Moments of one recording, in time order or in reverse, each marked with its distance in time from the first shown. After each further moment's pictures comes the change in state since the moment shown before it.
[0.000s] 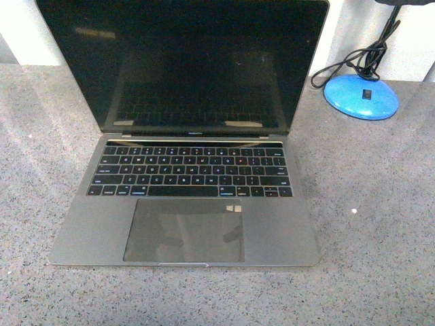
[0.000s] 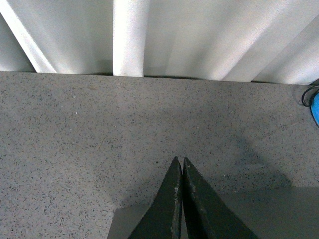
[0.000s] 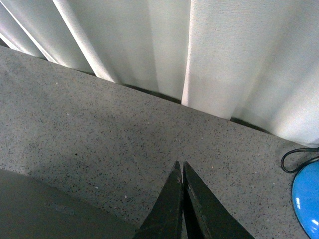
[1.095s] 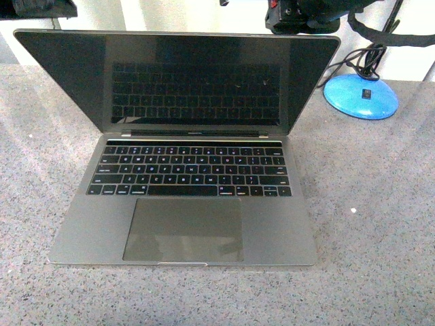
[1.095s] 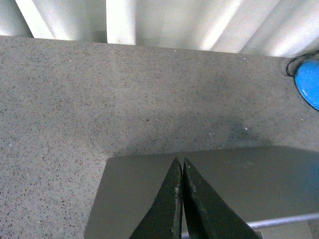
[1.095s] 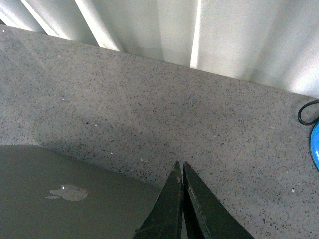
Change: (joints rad) left arm -0.021 -0.174 -0.217 -0.009 -0.037 -0.046; right arm 0.059 -0.074 -0.153 0.002 0.088 0.094
